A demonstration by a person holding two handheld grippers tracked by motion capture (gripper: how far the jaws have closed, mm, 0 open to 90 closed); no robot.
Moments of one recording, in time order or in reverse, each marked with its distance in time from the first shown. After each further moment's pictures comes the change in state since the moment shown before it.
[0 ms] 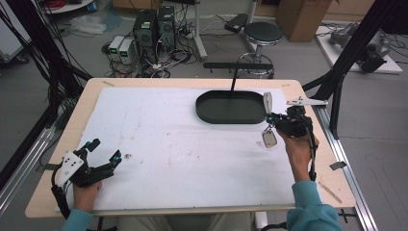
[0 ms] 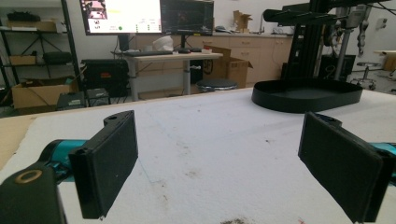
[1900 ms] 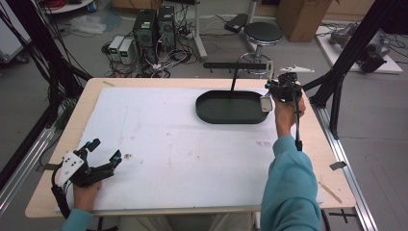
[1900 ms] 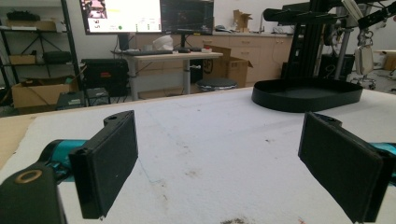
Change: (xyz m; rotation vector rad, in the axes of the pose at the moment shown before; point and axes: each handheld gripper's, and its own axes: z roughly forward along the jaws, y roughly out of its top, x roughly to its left) left arm 0.000 0.000 0.000 0.003 0.002 0.001; right arm -0.043 0.067 0.075 -0.089 -0.220 0.026
